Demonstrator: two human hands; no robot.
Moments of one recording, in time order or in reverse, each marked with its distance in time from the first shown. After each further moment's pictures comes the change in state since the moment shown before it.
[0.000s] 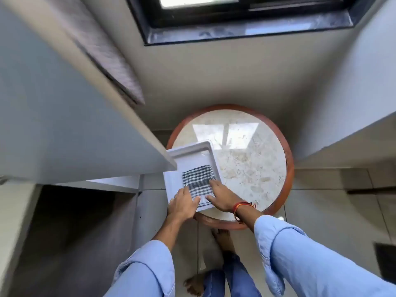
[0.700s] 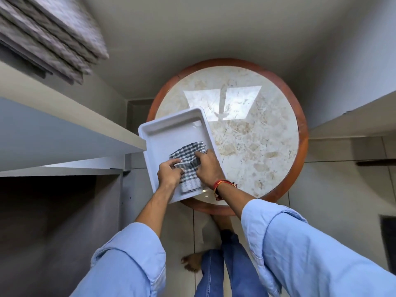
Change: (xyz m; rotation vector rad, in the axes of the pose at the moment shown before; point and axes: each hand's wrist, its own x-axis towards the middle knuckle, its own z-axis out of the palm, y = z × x) left_hand 0.124 -0.034 0.065 -0.762 0.235 -0.297; right_hand 0.101 0.041 0.055 0.088 0.322 0.115
